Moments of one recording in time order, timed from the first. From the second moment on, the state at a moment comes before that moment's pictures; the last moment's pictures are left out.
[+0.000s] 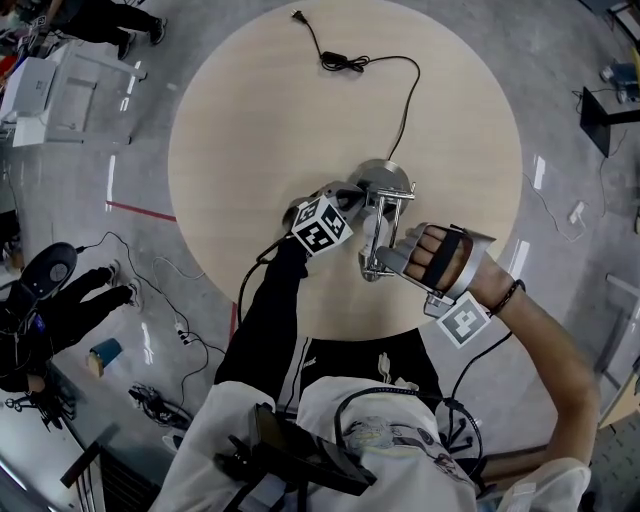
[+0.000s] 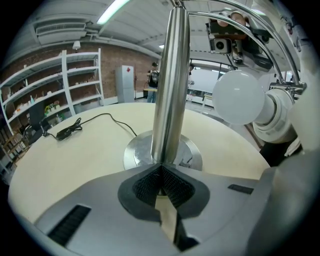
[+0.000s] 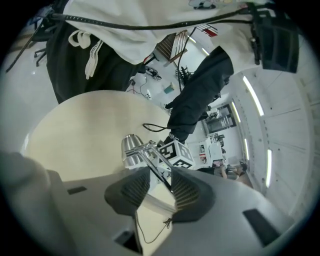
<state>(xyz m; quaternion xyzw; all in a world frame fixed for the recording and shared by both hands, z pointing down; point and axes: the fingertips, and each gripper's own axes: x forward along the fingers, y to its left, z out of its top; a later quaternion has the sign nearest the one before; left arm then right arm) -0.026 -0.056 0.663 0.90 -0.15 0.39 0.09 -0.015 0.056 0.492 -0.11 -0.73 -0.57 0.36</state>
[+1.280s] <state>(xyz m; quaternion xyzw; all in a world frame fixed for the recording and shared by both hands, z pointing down) -0.029 -0.063 0.667 0.89 -0.17 0.41 0.11 -0.022 0.032 0.394 -0.06 -0.98 -0.12 0.18</state>
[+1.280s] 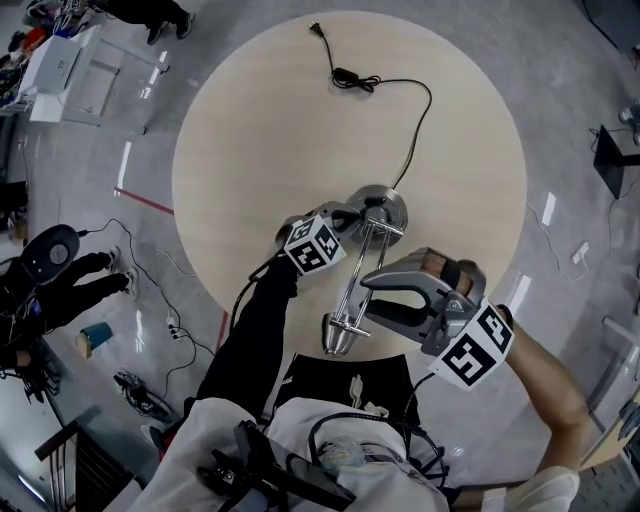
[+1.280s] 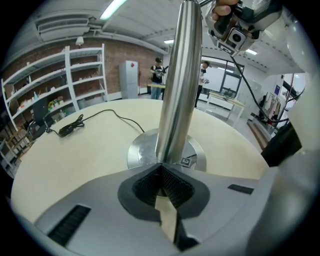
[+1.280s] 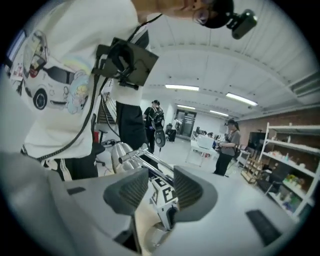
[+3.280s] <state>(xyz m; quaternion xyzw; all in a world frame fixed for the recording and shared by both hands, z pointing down) -0.027 -0.056 0.666 0.88 -0.18 0.42 0.11 -0.003 -0.019 0.350 -0.04 -0.98 0.21 0.01</state>
